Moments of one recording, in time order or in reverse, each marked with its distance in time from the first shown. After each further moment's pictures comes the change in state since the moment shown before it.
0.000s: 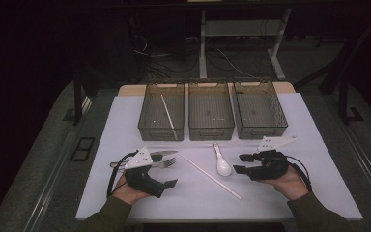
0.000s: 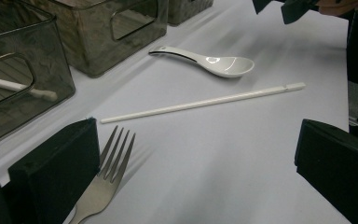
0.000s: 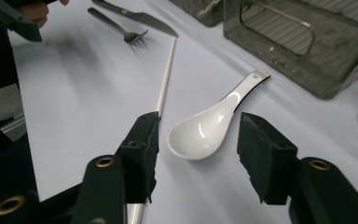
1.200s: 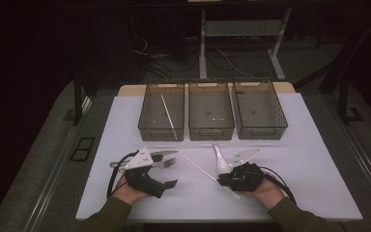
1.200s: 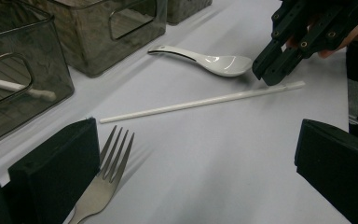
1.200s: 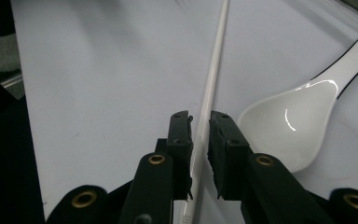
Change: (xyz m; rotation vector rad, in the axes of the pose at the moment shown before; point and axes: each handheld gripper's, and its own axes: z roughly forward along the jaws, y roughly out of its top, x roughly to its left) left arm 0.000 0.000 0.001 0.004 -0.002 0.006; right arm 0.035 -0.007 0.058 0.171 0.044 -0.088
